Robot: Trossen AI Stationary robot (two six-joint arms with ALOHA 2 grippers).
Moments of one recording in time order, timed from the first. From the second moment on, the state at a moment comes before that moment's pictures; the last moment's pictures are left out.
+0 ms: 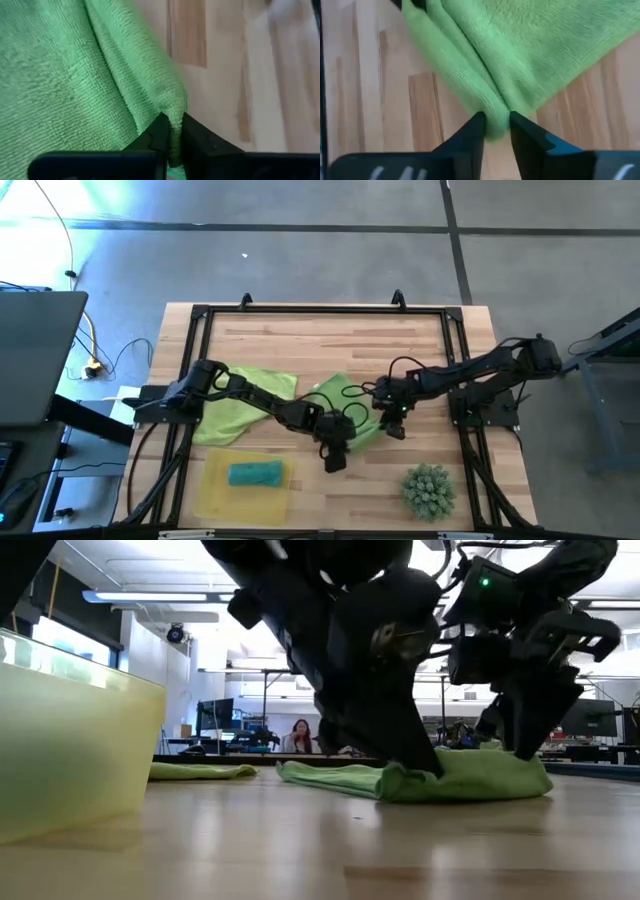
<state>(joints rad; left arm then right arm) -0.11 2.16 1.40 -0.12 0.10 -0.40 0.01 1.42 0.59 -0.27 -0.37 0.28</state>
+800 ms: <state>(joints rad) -0.11 2.07 1.03 0.32 0.10 -0.85 0.29 1.38 0.59 -0.10 -0.08 -0.37</state>
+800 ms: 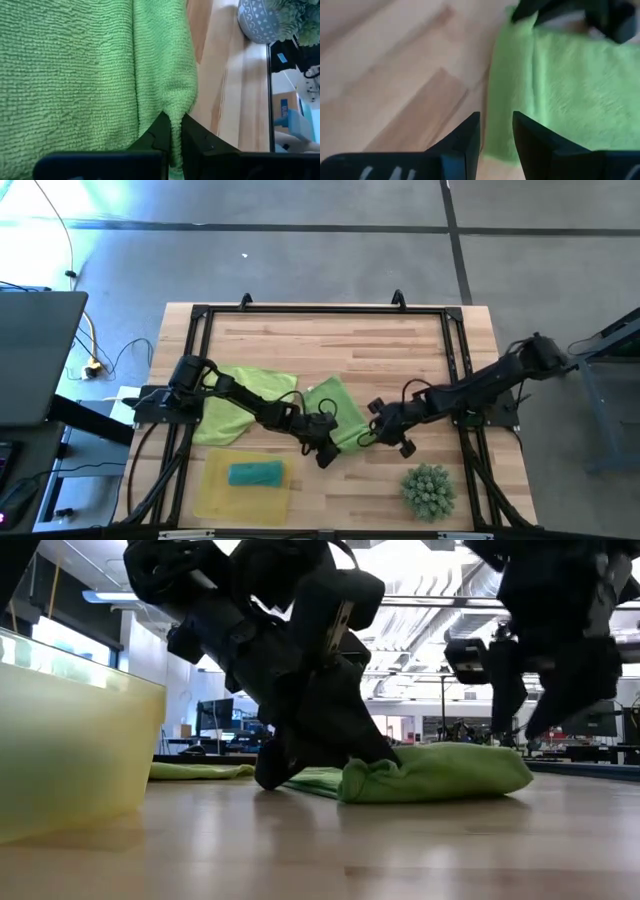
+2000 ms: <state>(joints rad) -0.12 1.91 1.03 0.00 0.19 -0.73 0.20 1.59 0.60 -0.01 0.01 -0.13</state>
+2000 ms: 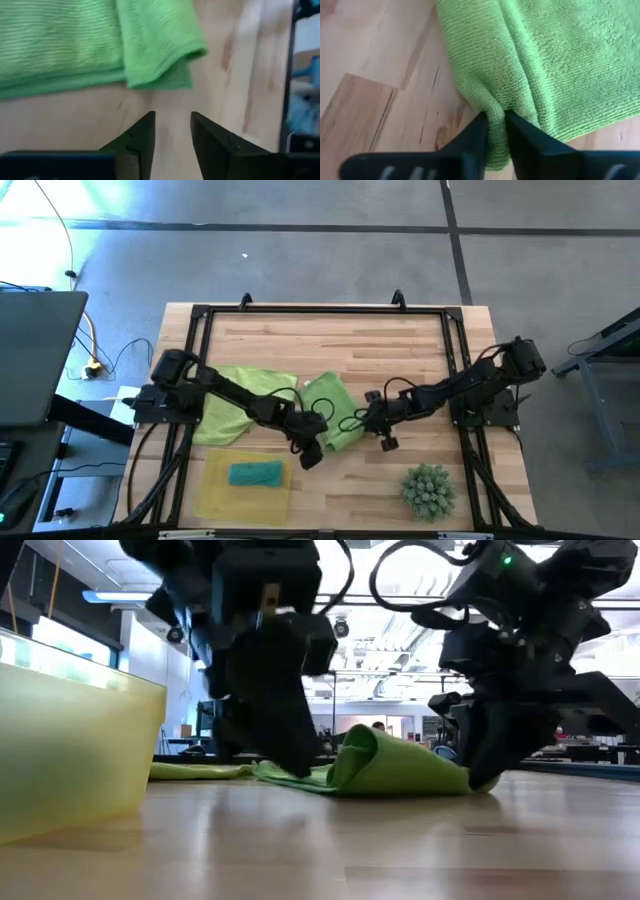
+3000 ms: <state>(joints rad) -0.25 1.98 1.03 0.25 -0.46 -0.13 -0.03 1.60 0.67 -0.05 -0.53 0.41</state>
